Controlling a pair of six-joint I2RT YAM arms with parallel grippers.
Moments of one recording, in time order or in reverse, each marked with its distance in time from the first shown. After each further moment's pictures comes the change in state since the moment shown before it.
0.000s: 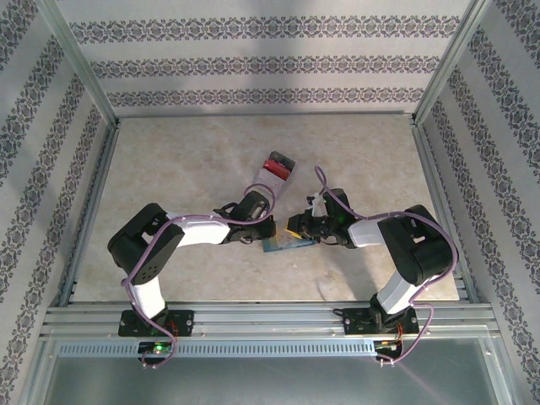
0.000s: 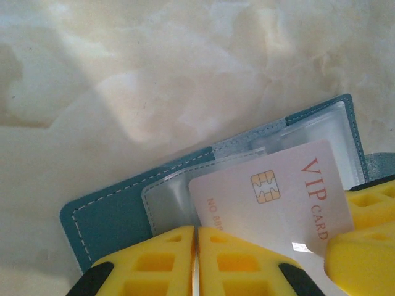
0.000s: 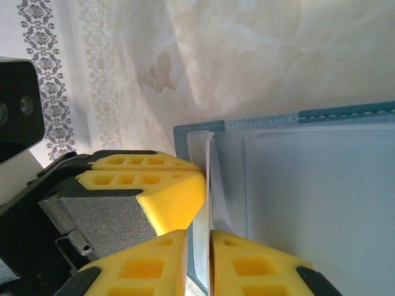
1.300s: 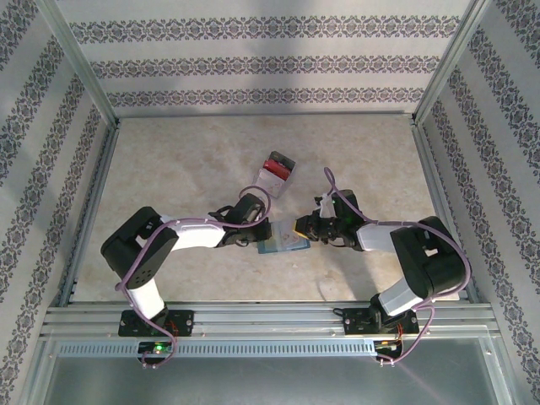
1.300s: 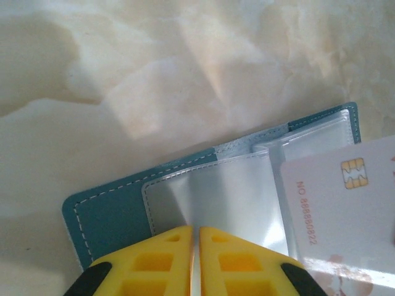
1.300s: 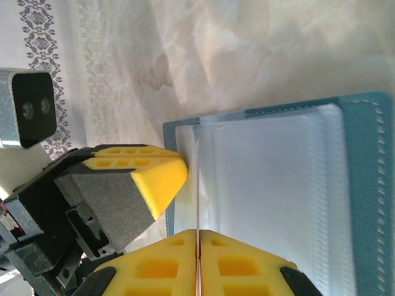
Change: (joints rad) left arm 0.011 -0.054 -0.058 0.001 -0.032 0.000; right arm -0.053 -0.122 -0.042 -0.112 0.005 -0.071
